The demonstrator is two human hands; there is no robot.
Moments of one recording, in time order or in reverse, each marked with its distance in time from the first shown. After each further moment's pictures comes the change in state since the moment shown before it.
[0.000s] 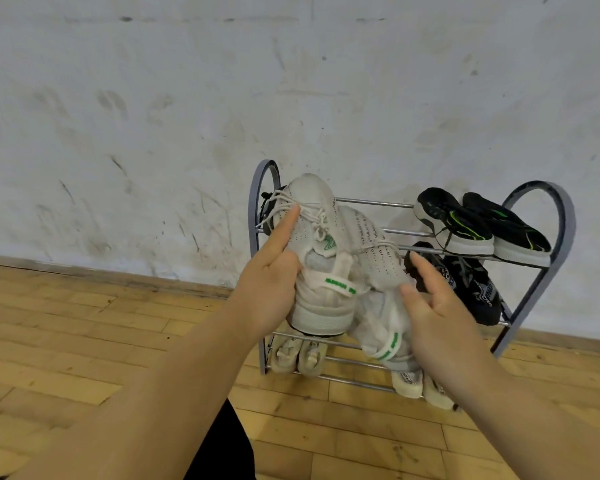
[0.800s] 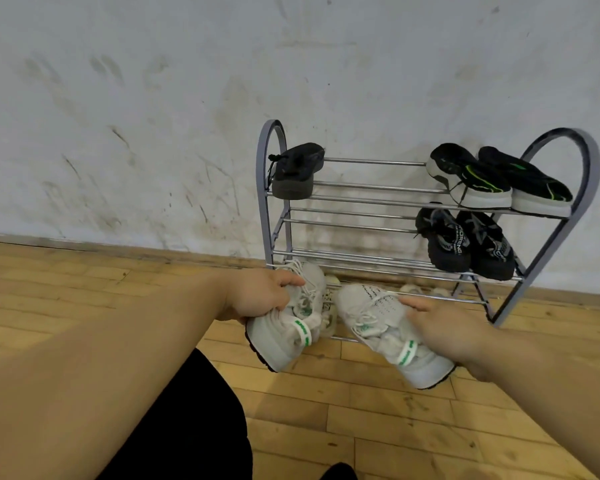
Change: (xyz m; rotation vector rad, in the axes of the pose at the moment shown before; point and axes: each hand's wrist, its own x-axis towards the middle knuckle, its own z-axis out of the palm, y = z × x) left_hand 0.022 -0.084 -0.040 0.519 -0.646 -0.520; right_hand 0.014 0.079 0.008 -0.302 -0.367 0.324
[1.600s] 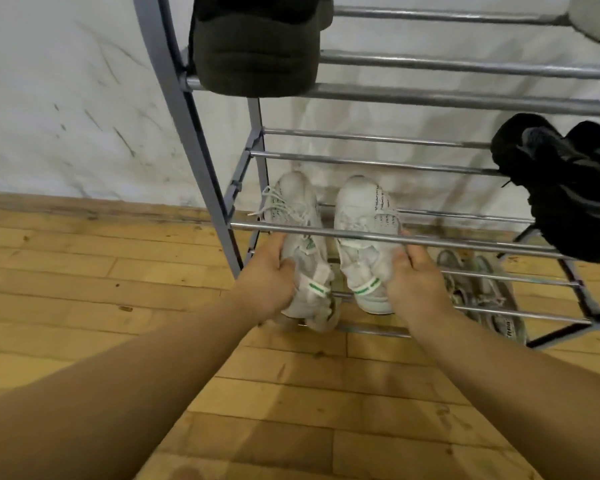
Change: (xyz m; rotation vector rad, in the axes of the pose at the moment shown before) left_hand 0.285 -0.079 0.022 -0.287 0.430 0.104; right_hand 0.272 0.048 0.121 0.302 0.466 0.027
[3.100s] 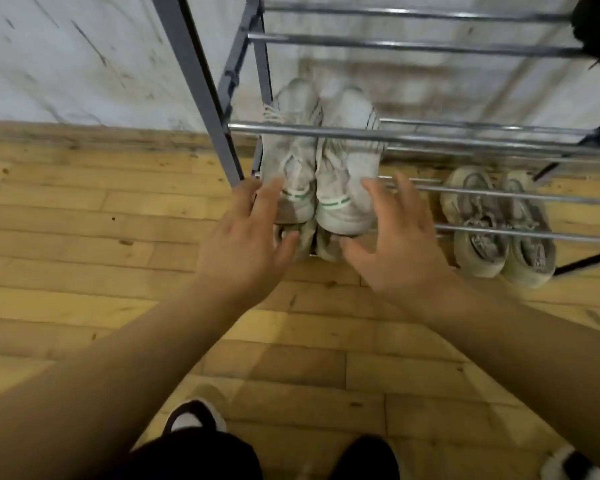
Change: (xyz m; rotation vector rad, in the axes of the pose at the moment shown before) left_hand -0.053 -0.064 -0.005 0.607 0.230 0.339; right_hand -0.058 0.014 0.026 -0.562 -0.285 -0.386
